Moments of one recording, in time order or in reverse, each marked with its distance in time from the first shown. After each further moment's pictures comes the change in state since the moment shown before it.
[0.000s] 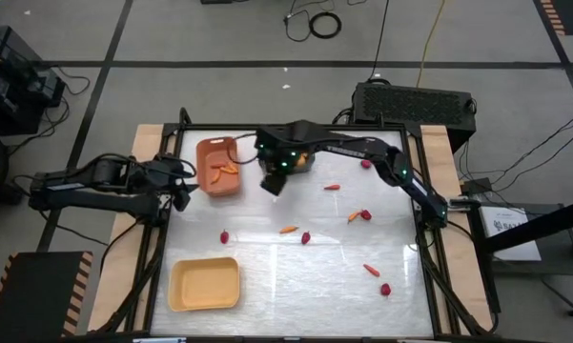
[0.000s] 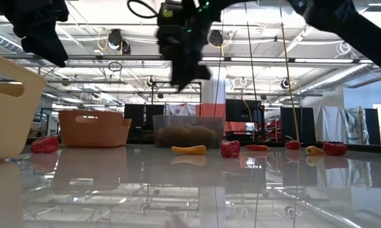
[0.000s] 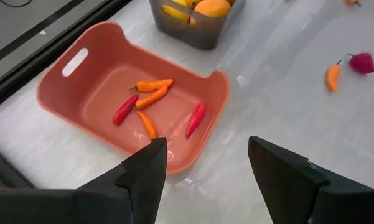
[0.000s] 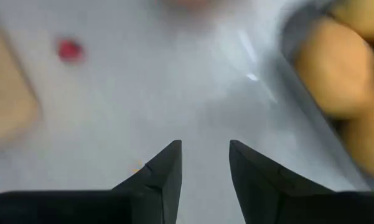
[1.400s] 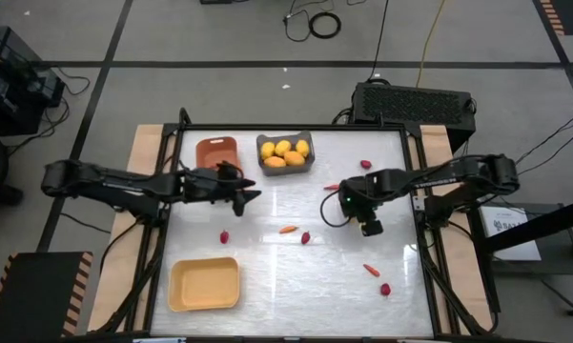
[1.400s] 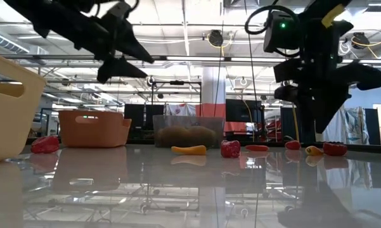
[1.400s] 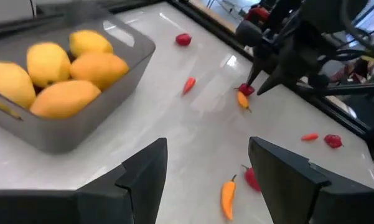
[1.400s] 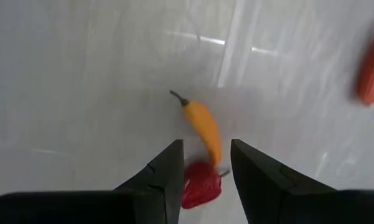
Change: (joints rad) left arm 0.000 0.529 -0.234 1.222 0.140 -0.076; right arm 0.181 -0.907 -1.533 0.500 0.148 -0.539
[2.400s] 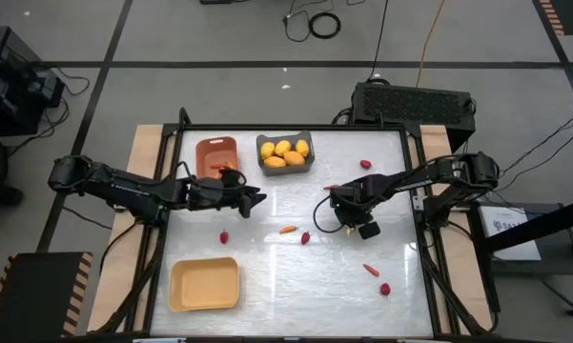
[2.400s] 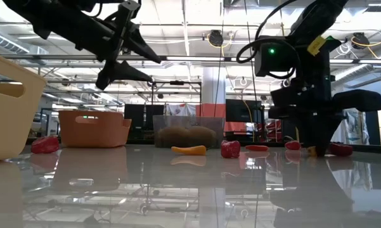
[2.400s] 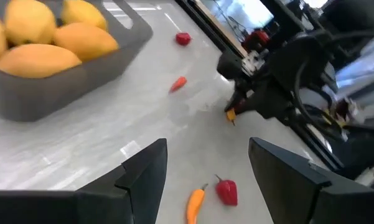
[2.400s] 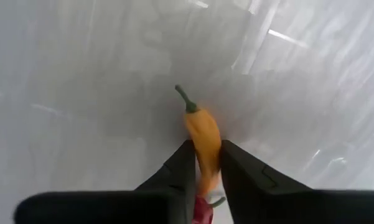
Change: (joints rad) left arm -0.091 0.093 0.000 0.105 -0.102 -0.250; right arm 0.000 0.216 0.002 0.077 0.002 -0.112
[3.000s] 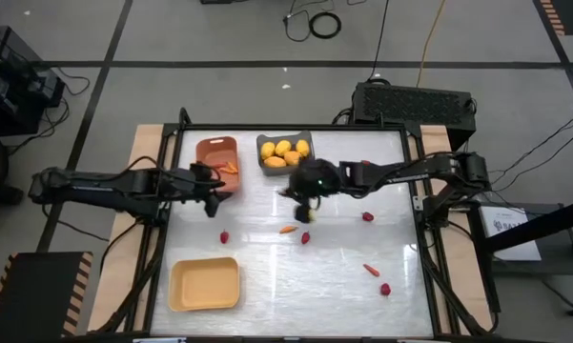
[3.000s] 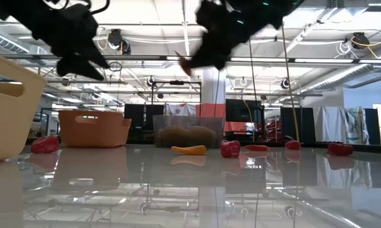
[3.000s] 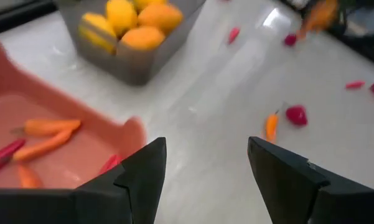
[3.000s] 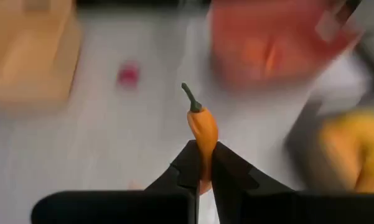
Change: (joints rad) left arm 0.066 -0.461 0.001 -0.696 0.048 0.250; right arm -0.008 0.043 0.351 0.643 0.039 0.397
